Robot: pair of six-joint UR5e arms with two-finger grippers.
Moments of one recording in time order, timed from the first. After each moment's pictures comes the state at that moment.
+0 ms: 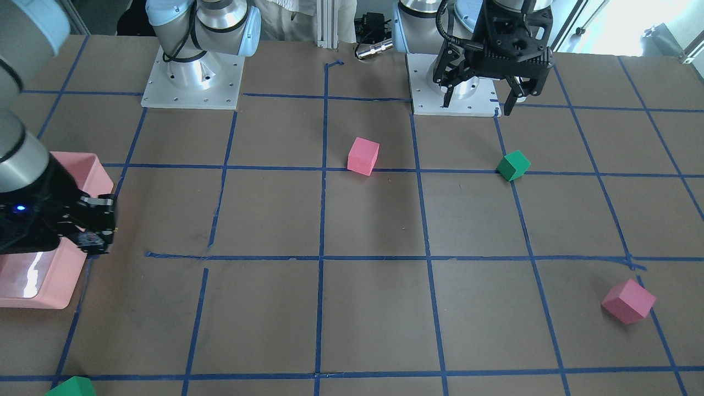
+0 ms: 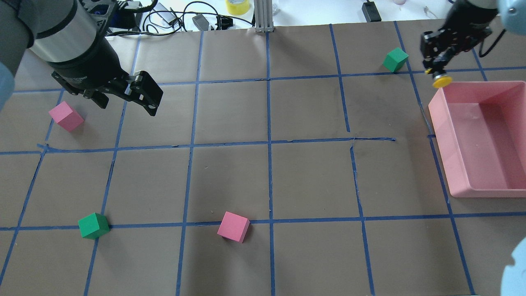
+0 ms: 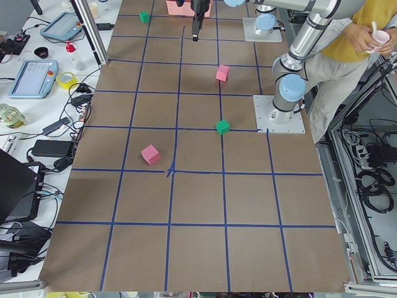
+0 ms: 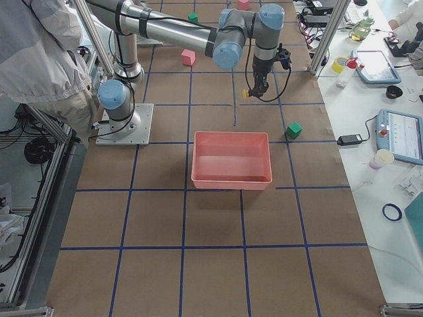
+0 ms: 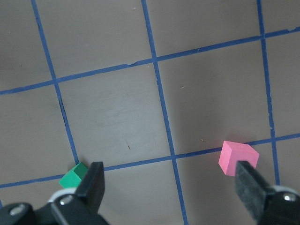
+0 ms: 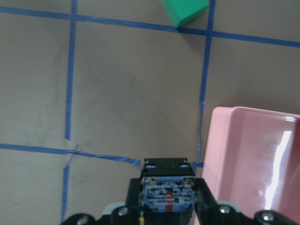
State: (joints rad) left arm -1.61 -1.45 -1.59 -1.60 1.61 0.15; right arm 1.48 -1.31 1.46 -1.77 -1.58 -0.17
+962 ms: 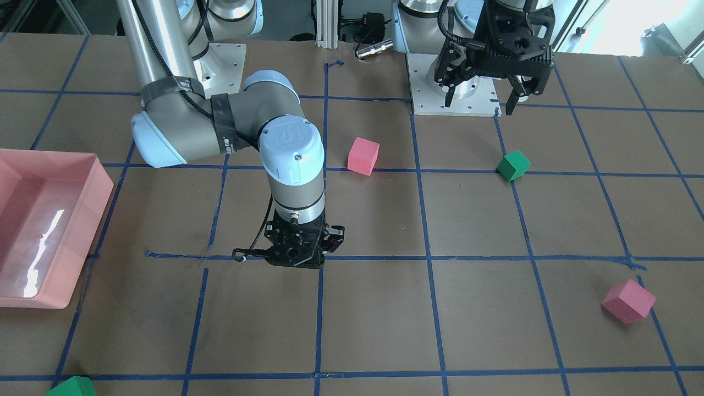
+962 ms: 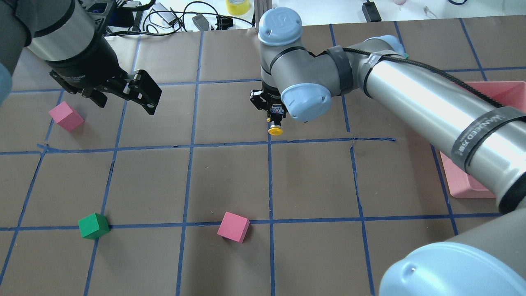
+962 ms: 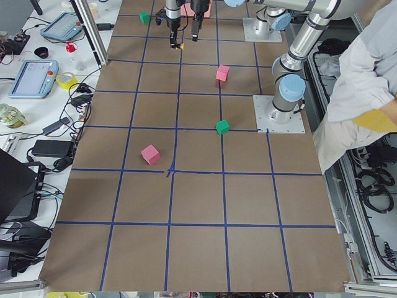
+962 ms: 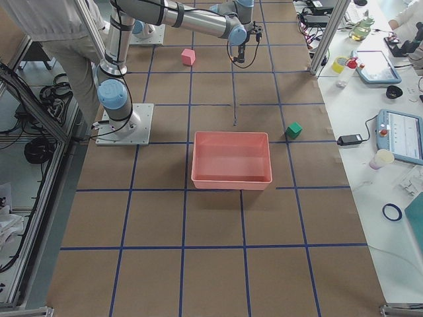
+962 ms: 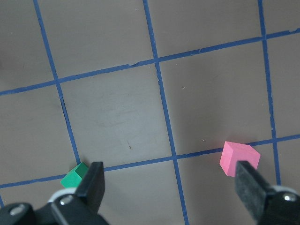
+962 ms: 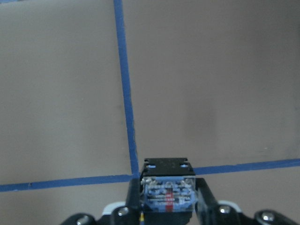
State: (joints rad) left arm -1.61 -1.45 -1.59 -1.60 1.62 0.15; right arm 1.92 -1.07 1.54 -2.11 -1.57 0.44
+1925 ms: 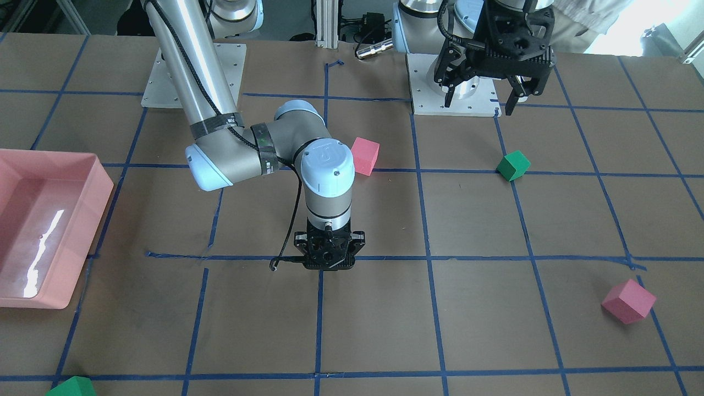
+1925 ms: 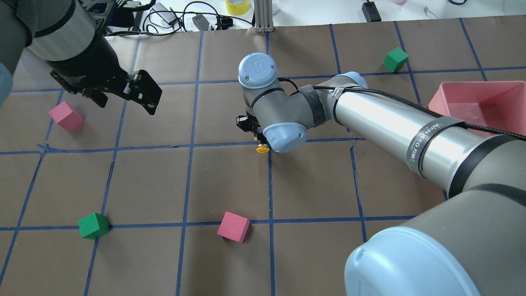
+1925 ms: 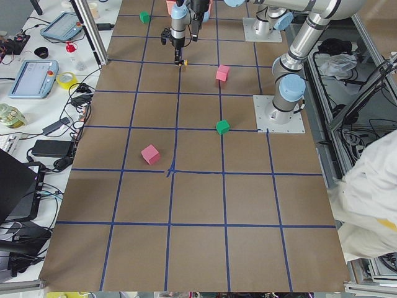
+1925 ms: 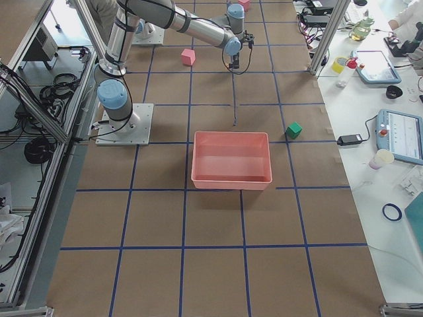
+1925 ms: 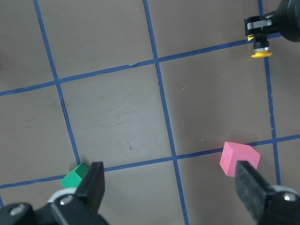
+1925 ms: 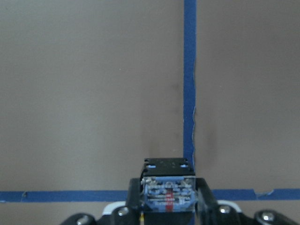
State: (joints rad) left arm -1.61 -1.45 -1.59 -1.60 1.61 0.15; right arm 1.98 -1.00 1.62 -2.29 -1.59 0.41
